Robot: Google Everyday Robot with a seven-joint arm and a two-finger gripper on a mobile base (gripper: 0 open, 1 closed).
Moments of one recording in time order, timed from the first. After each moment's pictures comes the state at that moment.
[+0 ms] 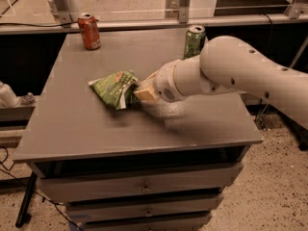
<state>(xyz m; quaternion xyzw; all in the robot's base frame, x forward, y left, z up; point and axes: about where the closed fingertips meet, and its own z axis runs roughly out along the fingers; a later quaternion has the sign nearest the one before) 0.571 0.032 0.856 -0.51 0.73 0.19 0.43</state>
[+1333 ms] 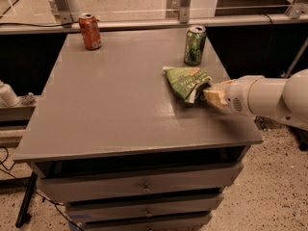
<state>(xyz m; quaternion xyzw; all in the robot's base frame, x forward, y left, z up) 0.573 -0.163 0.850 -0.29 0.82 0.11 0.49</state>
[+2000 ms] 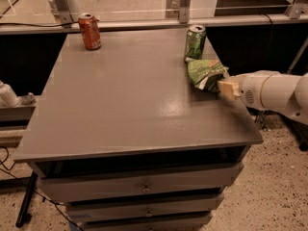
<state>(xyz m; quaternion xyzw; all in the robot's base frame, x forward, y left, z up) 0.597 -0.213 0.859 -0.23 0.82 0.09 0.52</state>
